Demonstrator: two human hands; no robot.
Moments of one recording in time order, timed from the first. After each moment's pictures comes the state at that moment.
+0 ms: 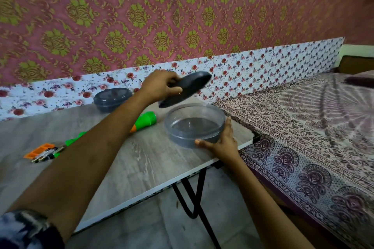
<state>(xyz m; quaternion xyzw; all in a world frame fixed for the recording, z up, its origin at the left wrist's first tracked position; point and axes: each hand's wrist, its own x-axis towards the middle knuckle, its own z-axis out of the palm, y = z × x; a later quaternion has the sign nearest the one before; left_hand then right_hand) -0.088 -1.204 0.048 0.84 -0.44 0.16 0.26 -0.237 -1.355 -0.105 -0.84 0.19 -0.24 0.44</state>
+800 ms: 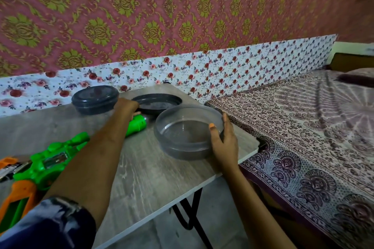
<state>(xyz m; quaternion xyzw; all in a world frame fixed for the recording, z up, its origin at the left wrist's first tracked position) 0.054 -1.204 -0.051 0.79 0.05 -0.03 0.61 -0.197 -1.361 -0.106 -0.77 0.21 -0.38 0.47</state>
